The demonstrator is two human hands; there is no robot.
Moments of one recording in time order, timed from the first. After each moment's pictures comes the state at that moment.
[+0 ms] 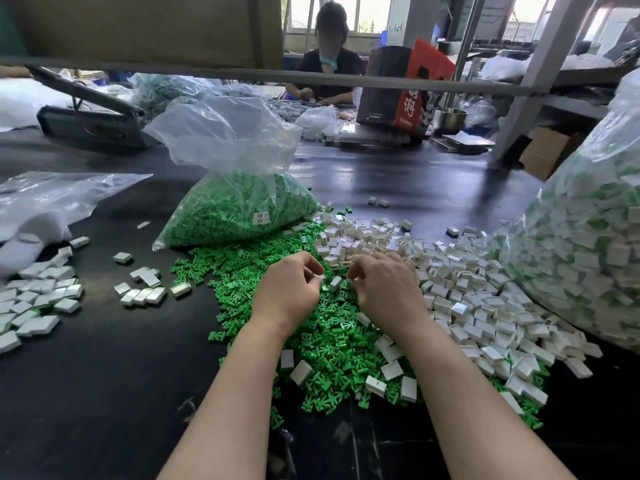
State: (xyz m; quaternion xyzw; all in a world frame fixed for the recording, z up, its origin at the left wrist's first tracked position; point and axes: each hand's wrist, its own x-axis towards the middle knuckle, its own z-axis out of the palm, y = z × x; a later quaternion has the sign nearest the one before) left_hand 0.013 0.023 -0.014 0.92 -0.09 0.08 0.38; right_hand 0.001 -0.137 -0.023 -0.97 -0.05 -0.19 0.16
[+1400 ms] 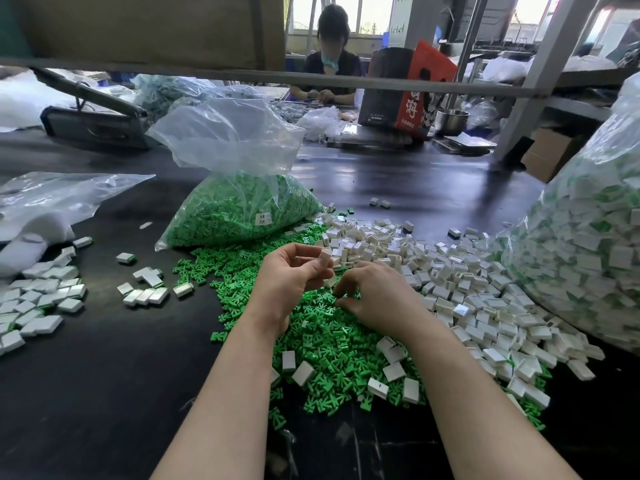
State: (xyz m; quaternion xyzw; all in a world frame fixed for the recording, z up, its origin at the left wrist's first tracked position) left_hand 0.013 0.026 -0.006 0.64 -0.03 -0.04 0.77; right_hand -0.003 -0.132 -0.005 -0.98 -0.12 -0.04 0.15
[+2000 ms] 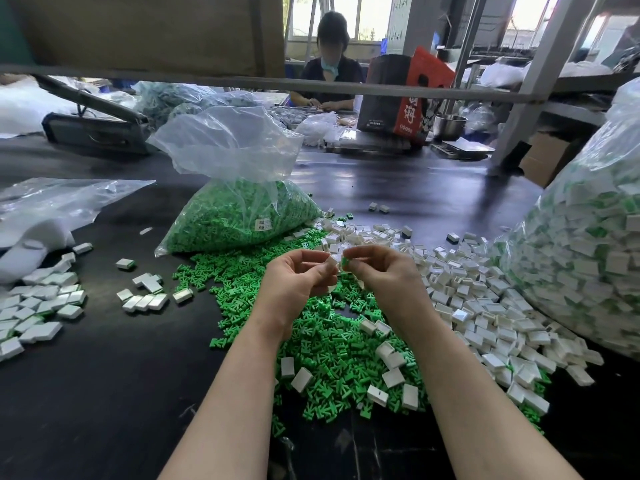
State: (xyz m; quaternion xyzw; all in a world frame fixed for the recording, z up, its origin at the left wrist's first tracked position) left_hand 0.010 0.020 -0.005 0.64 -0.04 -0.05 0.77; right_hand -0.008 -0.135 0.003 -0.73 -0.03 -0.10 0.67
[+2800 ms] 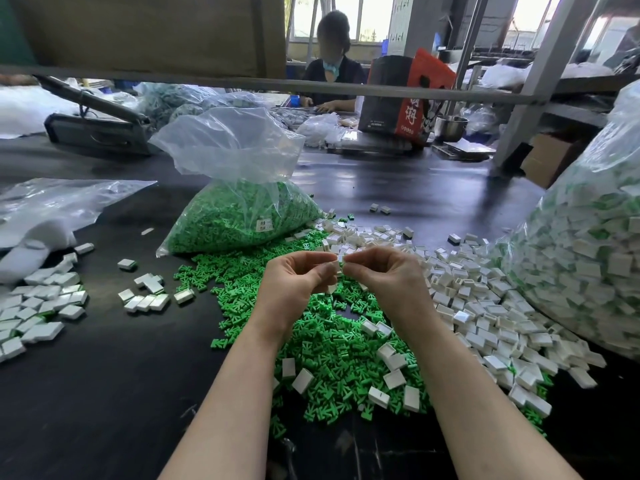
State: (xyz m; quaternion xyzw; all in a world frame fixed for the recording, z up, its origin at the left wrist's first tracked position) left_hand 0.010 0.022 -0.007 0.63 -0.07 -0.01 0.77; right_hand -0.008 -0.136 0.002 -0.73 -0.06 -0.14 0.67
